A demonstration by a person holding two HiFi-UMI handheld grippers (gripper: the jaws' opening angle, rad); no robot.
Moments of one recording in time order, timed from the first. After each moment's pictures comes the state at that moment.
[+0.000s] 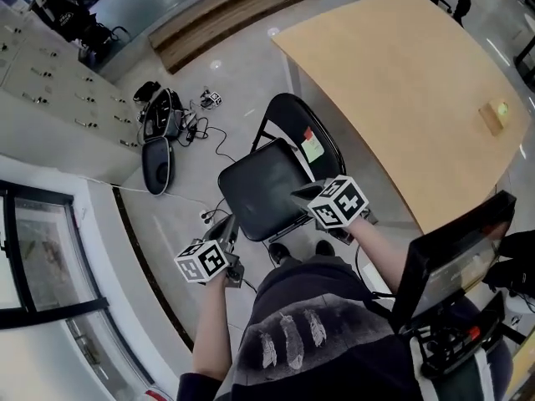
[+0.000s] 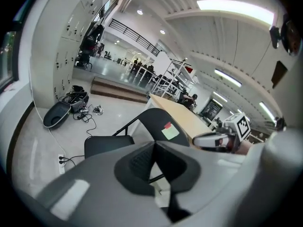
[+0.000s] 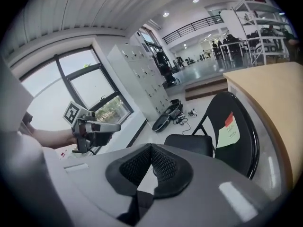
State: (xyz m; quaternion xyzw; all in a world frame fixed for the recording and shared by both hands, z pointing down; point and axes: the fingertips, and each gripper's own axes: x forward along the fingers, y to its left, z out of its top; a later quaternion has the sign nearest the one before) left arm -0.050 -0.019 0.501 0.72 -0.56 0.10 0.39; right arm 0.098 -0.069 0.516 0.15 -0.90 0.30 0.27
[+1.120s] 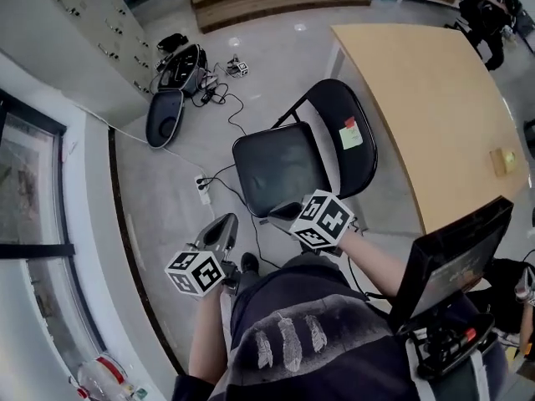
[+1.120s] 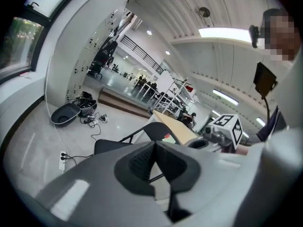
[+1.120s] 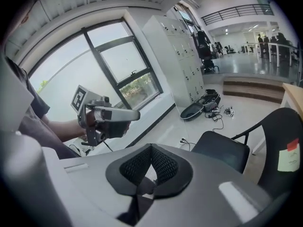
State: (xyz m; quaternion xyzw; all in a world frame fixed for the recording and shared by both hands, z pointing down) left arm -0.114 0.098 0.466 0.71 -0.60 -0.02 0.37; right arm -0.037 0.084 0.494 -0.04 -0.91 0.21 0.35
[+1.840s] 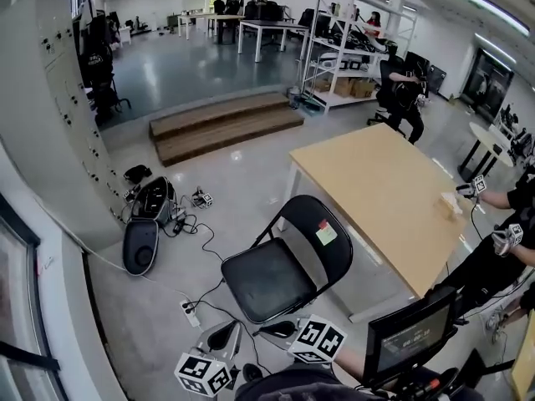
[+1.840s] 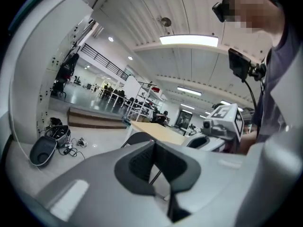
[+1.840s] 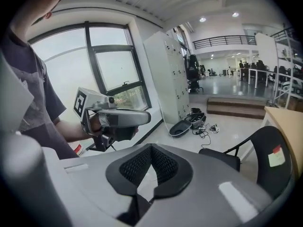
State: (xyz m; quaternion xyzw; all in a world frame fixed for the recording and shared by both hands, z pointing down) left arm -0.166 0.147 0.387 0.85 -0.48 0.01 0.22; right arm -0.117 0.166 0.414 0.10 -0.94 0.16 0.29
